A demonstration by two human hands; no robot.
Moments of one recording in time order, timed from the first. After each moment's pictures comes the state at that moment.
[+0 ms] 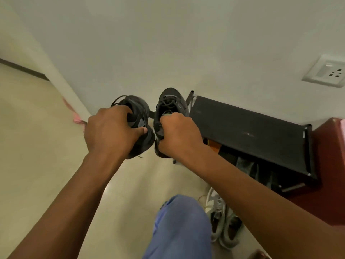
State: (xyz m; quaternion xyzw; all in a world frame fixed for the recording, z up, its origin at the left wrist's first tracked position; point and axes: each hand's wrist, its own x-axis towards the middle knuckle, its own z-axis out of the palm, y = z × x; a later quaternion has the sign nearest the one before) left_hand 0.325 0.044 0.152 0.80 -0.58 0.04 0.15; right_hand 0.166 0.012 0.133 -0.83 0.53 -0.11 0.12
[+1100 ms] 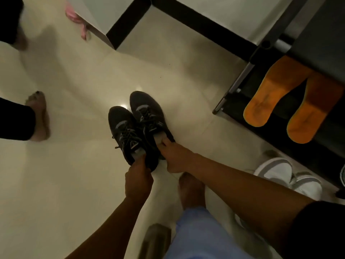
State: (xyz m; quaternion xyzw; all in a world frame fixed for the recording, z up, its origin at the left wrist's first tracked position) left_hand 0.397 0.122 -0.311 0.88 -0.38 -0.29 0.03; right_hand 0.292 -0.011 -0.344 -0.86 0.27 0.22 0.38
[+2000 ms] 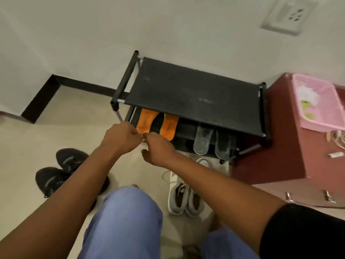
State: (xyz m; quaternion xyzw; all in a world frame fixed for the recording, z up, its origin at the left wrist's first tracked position) left_hand 0.217 -0.045 -0.062 0.69 -0.66 -0.29 0.02; right_hand 0.071 -0.016 -0.110 -0.75 0.58 -0.07 0.31
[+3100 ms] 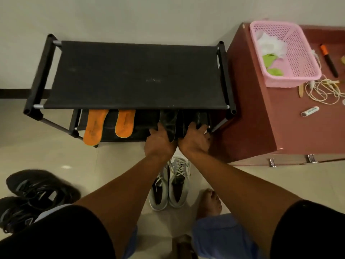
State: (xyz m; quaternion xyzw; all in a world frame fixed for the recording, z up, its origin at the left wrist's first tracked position) left_hand -0.033 -0.017 -0.186 0.64 -0.70 -0.31 -0.01; right_hand -0.142 0.011 -0.181 -0.38 0.89 -0.03 0.24
